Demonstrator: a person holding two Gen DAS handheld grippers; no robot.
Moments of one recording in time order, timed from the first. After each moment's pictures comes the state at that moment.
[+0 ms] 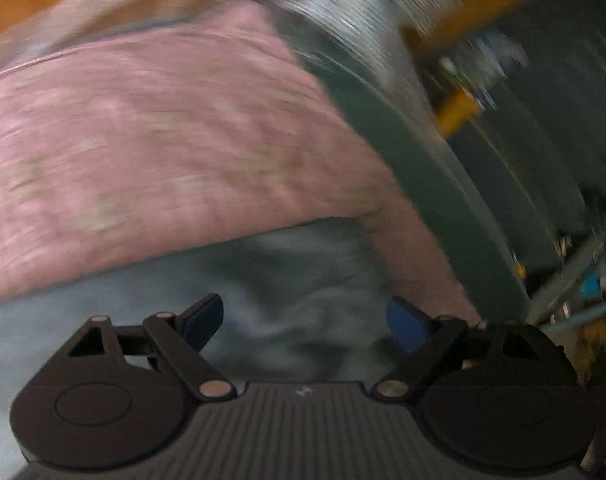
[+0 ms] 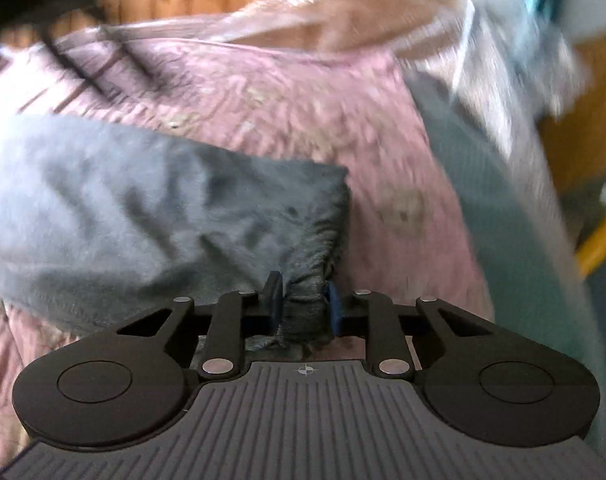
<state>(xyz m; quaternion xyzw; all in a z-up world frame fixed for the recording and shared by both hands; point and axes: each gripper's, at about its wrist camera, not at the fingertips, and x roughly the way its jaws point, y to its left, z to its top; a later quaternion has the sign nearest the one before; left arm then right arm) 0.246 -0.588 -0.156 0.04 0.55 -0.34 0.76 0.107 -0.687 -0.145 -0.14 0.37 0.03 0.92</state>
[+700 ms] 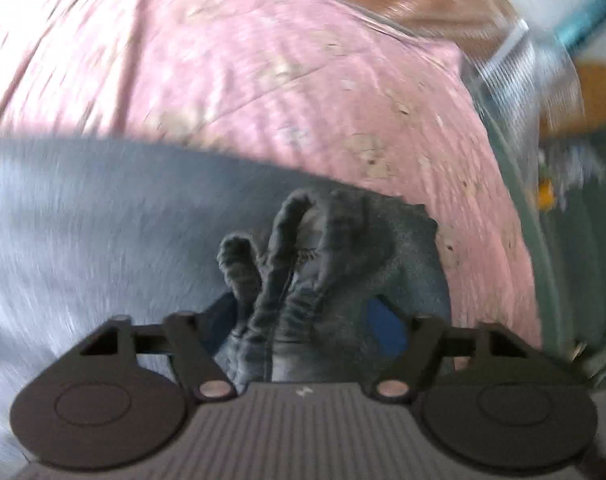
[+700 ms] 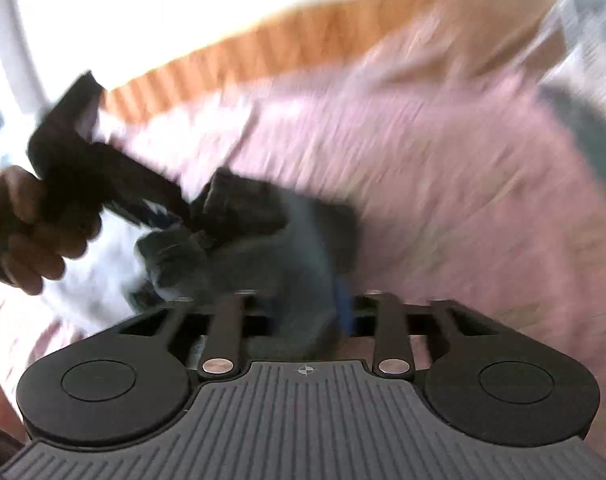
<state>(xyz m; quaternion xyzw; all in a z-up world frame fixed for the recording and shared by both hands) 0.209 -0.315 -0.217 -0.18 0.57 -0.18 0.78 0.141 -0.616 -0.141 0.03 0.39 0.23 0.89</state>
